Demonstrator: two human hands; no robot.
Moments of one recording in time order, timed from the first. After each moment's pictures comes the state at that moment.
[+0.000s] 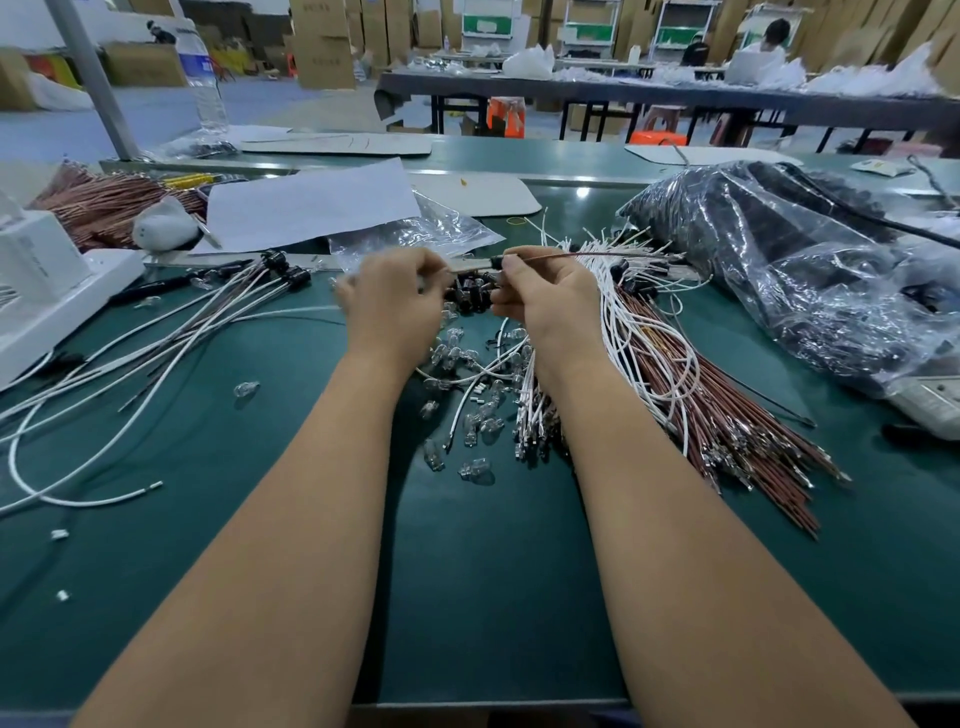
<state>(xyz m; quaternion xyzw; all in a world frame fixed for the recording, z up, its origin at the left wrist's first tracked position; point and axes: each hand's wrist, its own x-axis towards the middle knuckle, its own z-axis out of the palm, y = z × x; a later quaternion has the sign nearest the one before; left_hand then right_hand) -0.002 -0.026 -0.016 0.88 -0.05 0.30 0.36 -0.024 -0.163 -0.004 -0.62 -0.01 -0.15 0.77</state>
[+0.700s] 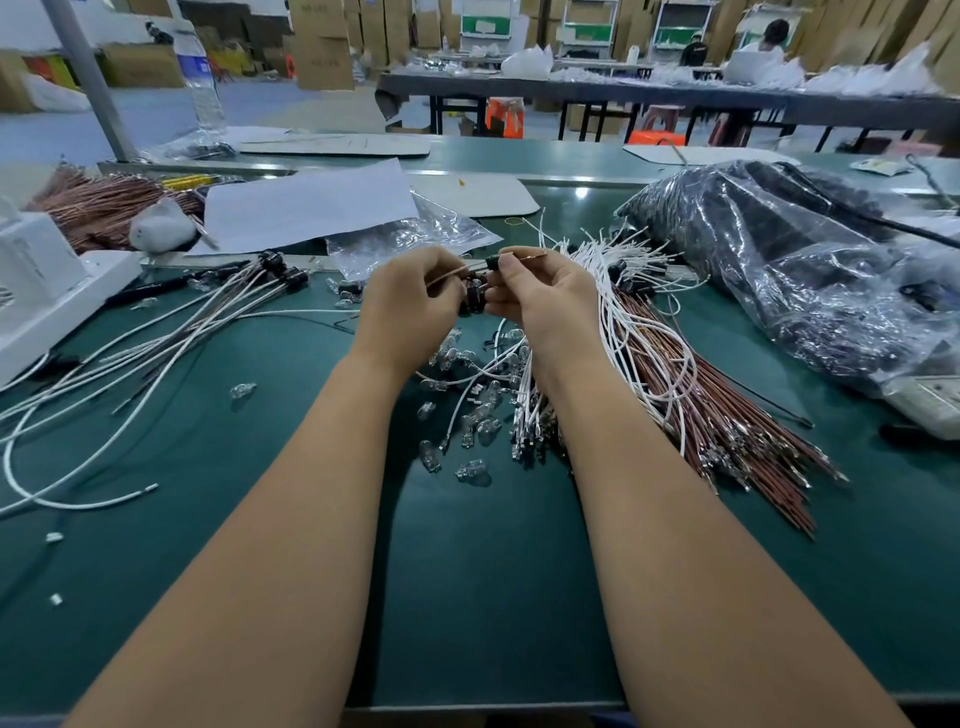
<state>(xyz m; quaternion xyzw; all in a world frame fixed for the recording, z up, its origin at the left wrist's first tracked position) -0.007 -0.028 -0.013 0.85 -0.16 0.28 0.42 -0.027 -0.163 -0.003 -0.60 -0.03 -0.15 0.78</state>
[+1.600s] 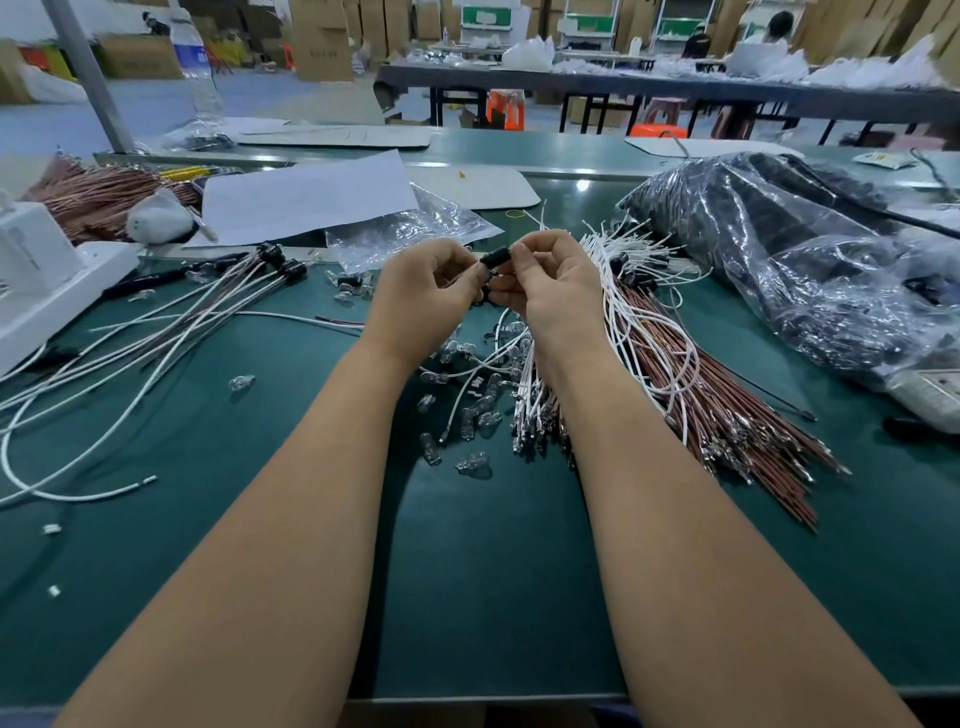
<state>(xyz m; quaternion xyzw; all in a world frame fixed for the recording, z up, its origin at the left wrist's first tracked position) -0.012 -0.036 -0.009 0.82 -0.18 0.22 0.49 -0.023 -0.166 -0.007 -0.62 -0.04 -0.18 0.77</state>
